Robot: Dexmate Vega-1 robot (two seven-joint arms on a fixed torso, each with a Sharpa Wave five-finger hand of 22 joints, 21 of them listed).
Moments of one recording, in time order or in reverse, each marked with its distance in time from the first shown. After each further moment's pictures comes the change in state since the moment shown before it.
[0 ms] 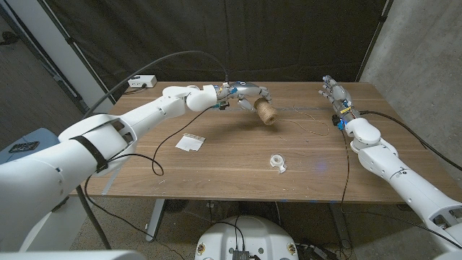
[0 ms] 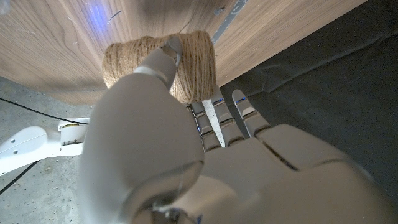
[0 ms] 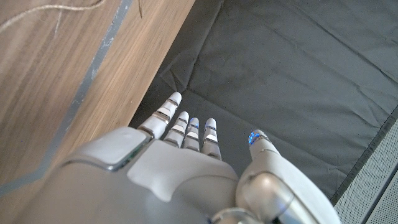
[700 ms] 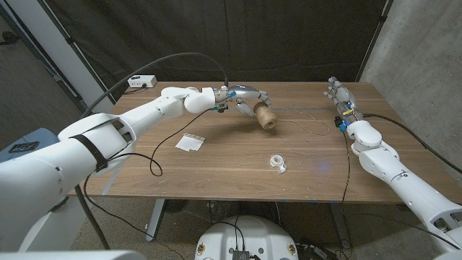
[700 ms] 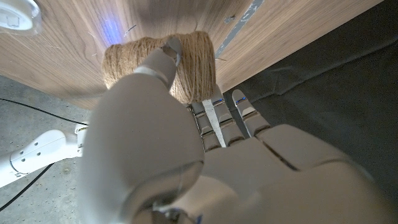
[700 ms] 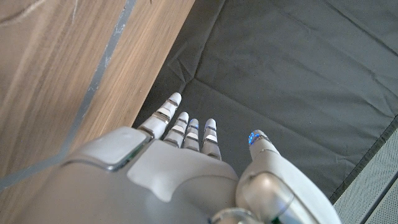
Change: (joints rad) left arm -0.013 0.002 0.023 0.042 0.028 -0.073 0.021; left_hand 0.000 0.000 0.000 0.000 -0.008 0.000 0.000 0.000 0.000 0.000 0.000 -0.001 0.000 -0.005 -0.006 0.000 -0.004 0.000 0.000 0.000 0.000; right arm -0.018 0.007 0.016 0.006 0.001 0.001 -0.049; right_hand 0.000 0.000 -0.003 0.003 0.000 -0.012 -0.005 0.000 0.000 -0.016 0.005 -0.003 0.000 -0.004 0.004 0.000 0.000 -0.004 -0.004 0.000 0.000
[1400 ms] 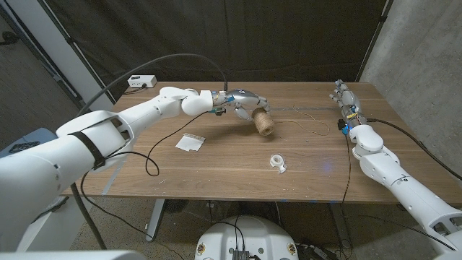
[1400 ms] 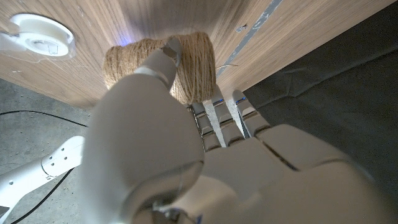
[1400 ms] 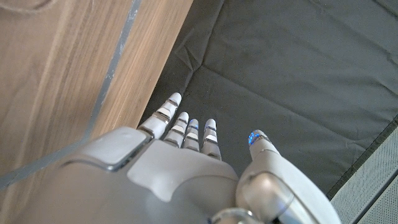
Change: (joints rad) left arm -0.021 0.013 0.046 0.023 0.050 -0.077 0.047; left_hand 0.000 0.000 -0.003 0.003 -0.008 -0.016 0.001 -0.004 0.000 -0.016 0.002 -0.004 0.000 -0.011 0.004 0.003 0.004 0.000 0.000 0.000 0.000; right arm -0.030 0.012 0.025 0.013 0.014 0.028 -0.038; right_hand 0.000 0.000 -0.007 0.007 0.000 -0.009 -0.009 -0.005 0.000 -0.007 0.000 -0.004 0.000 0.000 0.000 0.000 0.000 0.000 0.000 0.000 0.000
